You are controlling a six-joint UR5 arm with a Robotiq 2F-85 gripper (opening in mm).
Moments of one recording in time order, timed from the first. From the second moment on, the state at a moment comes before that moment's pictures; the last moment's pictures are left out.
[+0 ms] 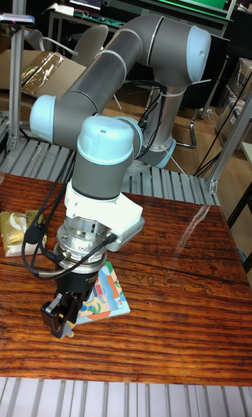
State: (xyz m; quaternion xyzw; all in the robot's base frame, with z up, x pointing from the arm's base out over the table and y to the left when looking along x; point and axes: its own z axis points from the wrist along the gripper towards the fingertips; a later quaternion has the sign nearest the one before) arm 0.735 -0.072 0.046 -0.48 0.87 -0.05 0.08
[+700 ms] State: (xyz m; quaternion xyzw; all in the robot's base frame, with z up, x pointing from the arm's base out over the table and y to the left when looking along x) arm 0.733 -0.083 0.044 -0.46 0.89 -0.05 0.07
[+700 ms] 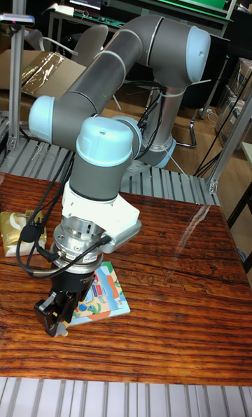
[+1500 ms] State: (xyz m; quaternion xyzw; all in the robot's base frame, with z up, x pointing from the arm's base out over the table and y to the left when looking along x) arm 0.732 -0.087 0.041 -0.46 0.89 -0.06 0.06
